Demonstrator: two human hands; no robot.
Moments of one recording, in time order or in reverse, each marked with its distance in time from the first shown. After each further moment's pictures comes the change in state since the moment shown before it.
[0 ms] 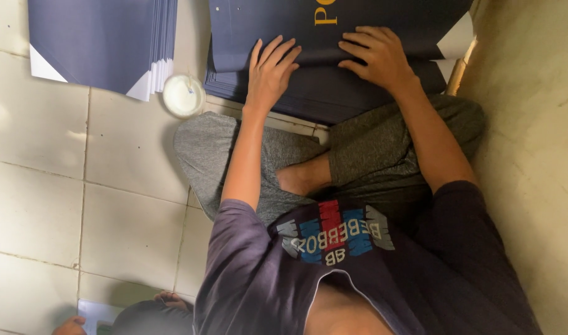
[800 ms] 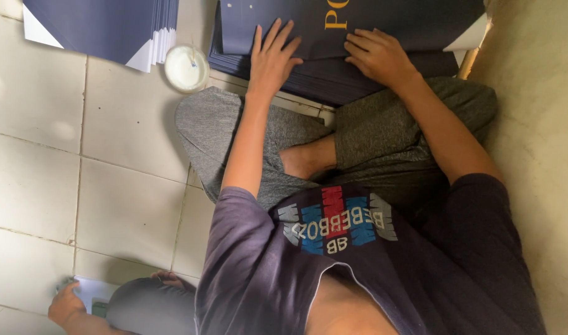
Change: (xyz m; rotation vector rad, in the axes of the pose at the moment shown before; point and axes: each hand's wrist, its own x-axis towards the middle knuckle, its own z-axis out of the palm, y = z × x) left_hand -0.046 -0.021 0.027 0.225 -0.137 -0.006; right_hand -0.029 -0.035 0.035 0.022 -0.148 -0.065
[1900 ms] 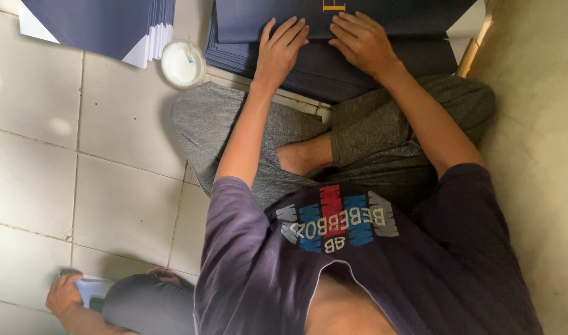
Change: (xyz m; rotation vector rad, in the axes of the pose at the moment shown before) left_hand 0.018 0.004 0.025 -0.020 0.277 0.132; right_hand 0.034 -0.002 0.016 0.108 0.215 0.031
